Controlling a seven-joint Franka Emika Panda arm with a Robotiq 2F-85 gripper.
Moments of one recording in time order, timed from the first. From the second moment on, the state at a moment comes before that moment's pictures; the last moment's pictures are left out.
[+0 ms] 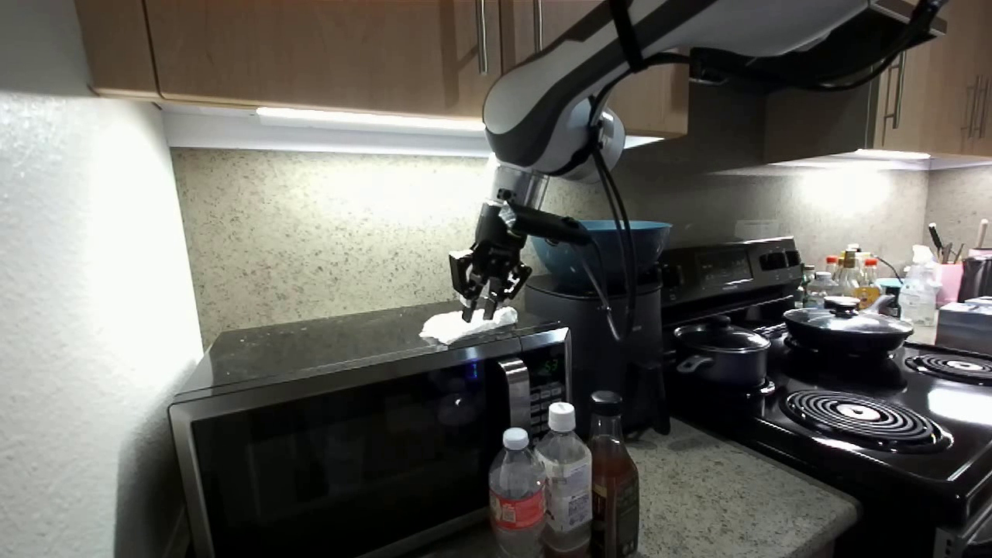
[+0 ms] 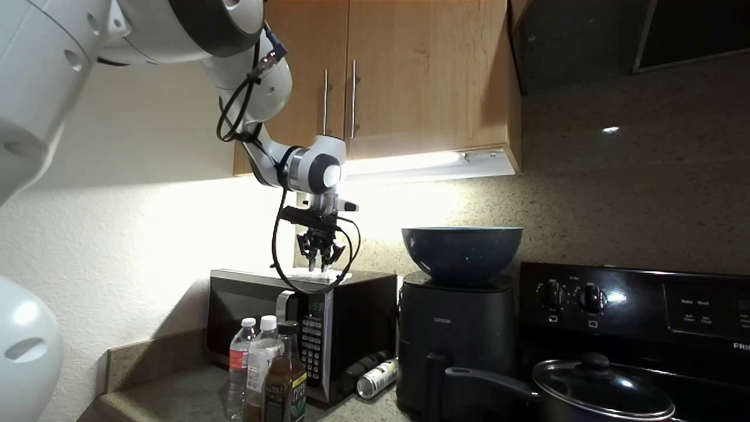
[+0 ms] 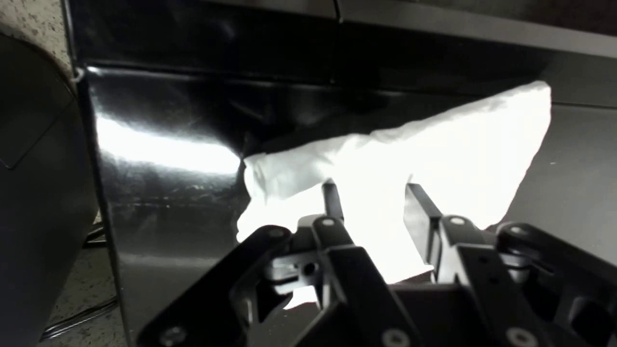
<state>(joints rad) 0.10 0.22 0.08 -1.76 0.19 2.28 0.11</state>
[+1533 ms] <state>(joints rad) 0.13 0.28 0.07 -1.62 0.05 1.93 0.26</state>
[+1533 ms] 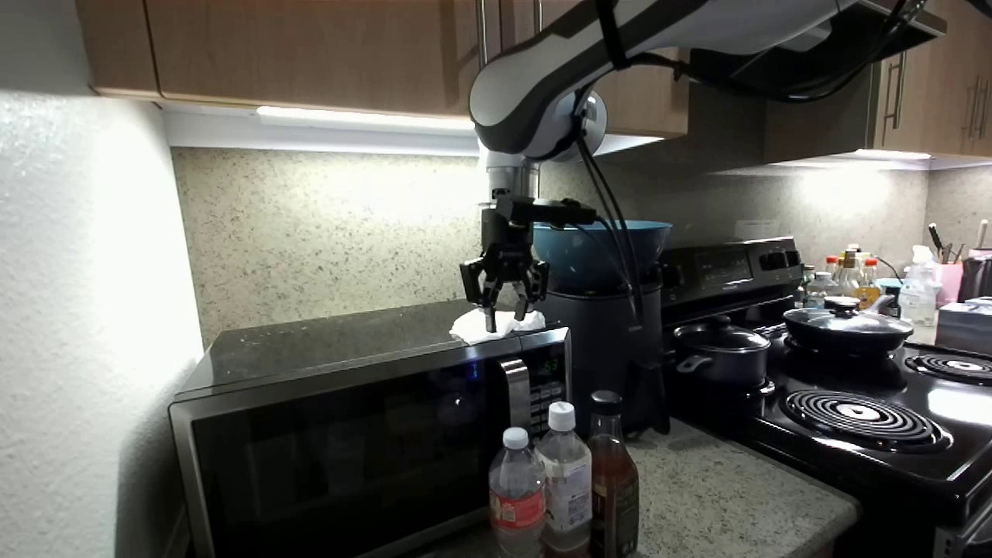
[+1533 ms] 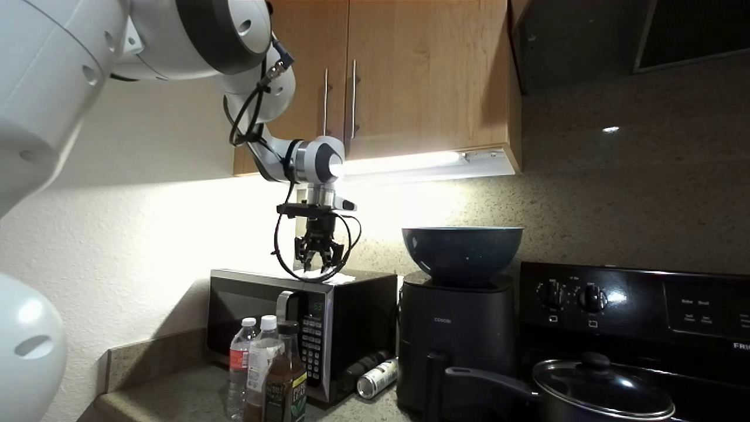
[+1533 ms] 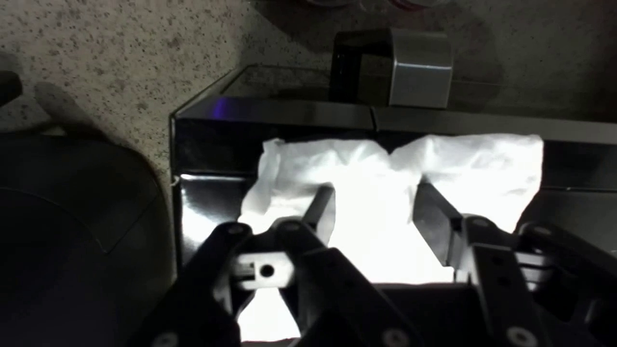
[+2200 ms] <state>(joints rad) 0.16 0.31 0.02 -1.59 -0.21 2.04 0.45</state>
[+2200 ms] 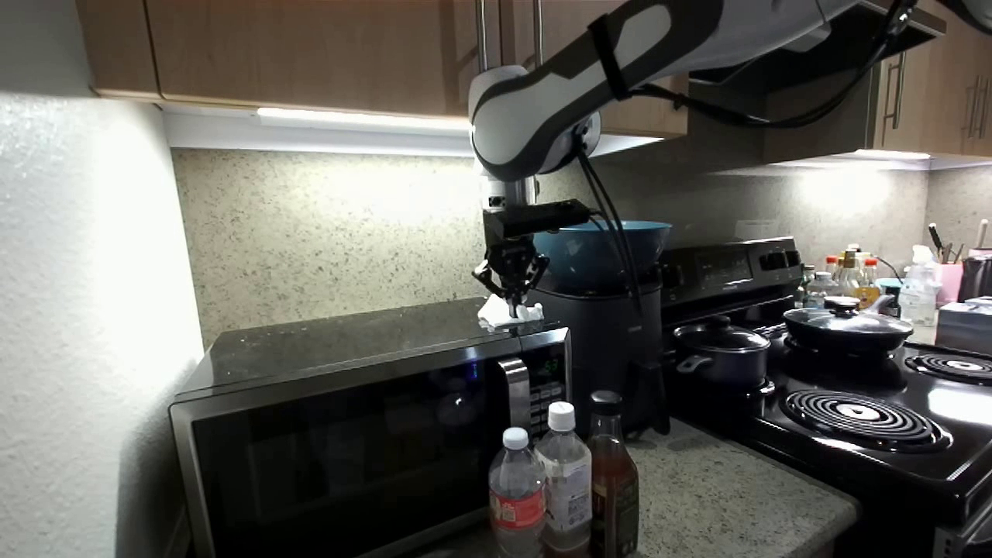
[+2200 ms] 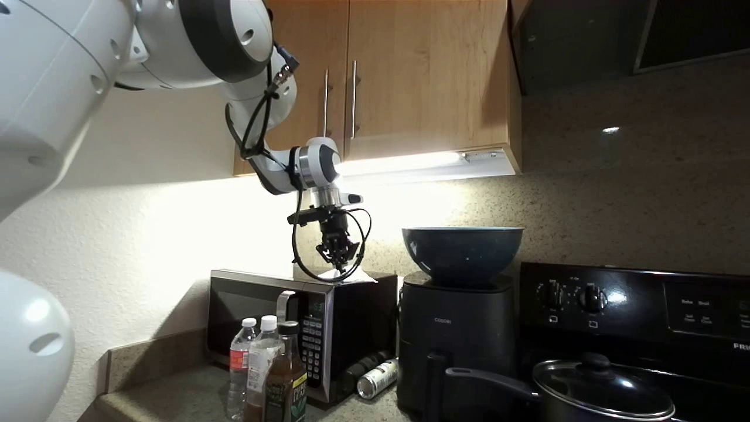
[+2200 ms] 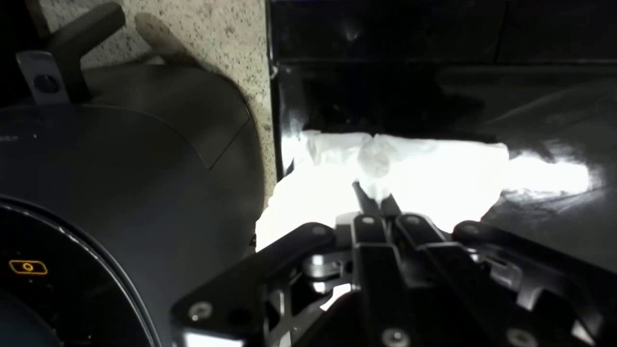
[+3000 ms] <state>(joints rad) 0.14 0.39 0.04 -1.58 -0.07 2.38 0.34</state>
